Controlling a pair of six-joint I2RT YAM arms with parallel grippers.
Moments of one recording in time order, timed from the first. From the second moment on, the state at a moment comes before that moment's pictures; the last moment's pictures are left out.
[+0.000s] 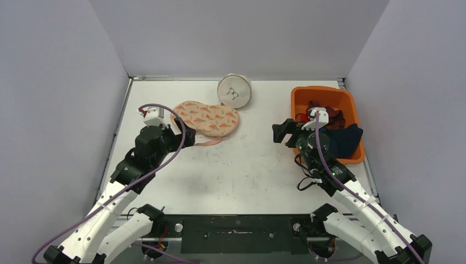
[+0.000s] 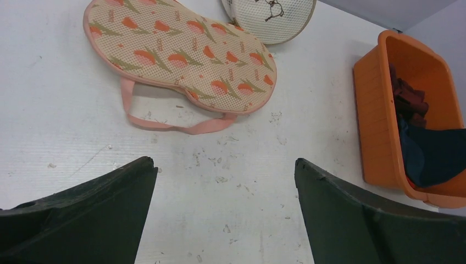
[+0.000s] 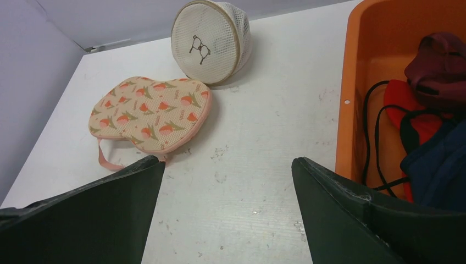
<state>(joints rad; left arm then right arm) -0.50 0.78 0.85 -0.44 -0.25 -0.60 0.55 0.78 0.67 -0.08 0.29 0.44</state>
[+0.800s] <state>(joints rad) -0.26 0.93 0.62 -0.32 -0.09 -0.86 0.72 0.96 0.63 0.08 0.11 0.41</state>
